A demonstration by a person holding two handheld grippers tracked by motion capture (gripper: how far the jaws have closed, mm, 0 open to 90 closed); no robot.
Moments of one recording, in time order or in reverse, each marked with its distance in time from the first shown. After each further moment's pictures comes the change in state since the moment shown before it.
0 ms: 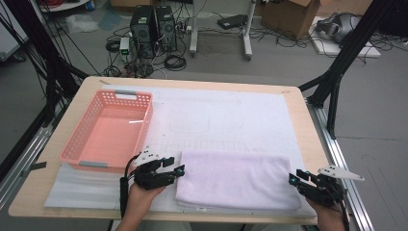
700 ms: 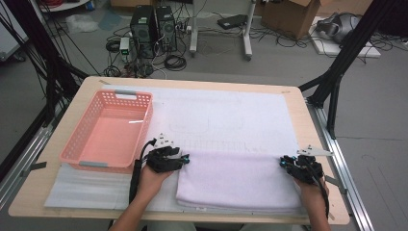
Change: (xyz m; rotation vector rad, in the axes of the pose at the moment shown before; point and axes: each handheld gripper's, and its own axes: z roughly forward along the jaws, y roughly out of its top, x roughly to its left) left arm 0.026 0.014 0.048 0.119 0.106 0.043; right arm -0.018 0.023 0.066 0.087 -0.081 -0.091
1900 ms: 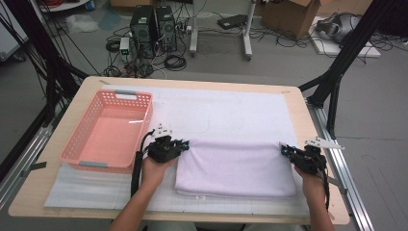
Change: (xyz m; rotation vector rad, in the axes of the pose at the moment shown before) left arm 0.007 0.030 0.004 -0.097 -0.025 -0.026; right arm -0.015 0.021 -0.001 -0.150 0.081 0.098
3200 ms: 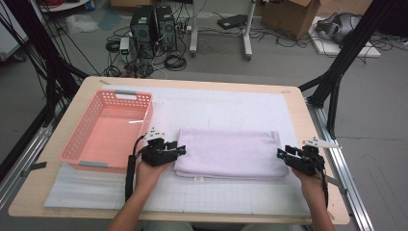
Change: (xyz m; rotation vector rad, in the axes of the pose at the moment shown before) left arm 0.006 -0.021 -0.019 0.013 -0.019 -0.083; right arm 0.007 0.000 -0.001 0.041 0.008 0.018
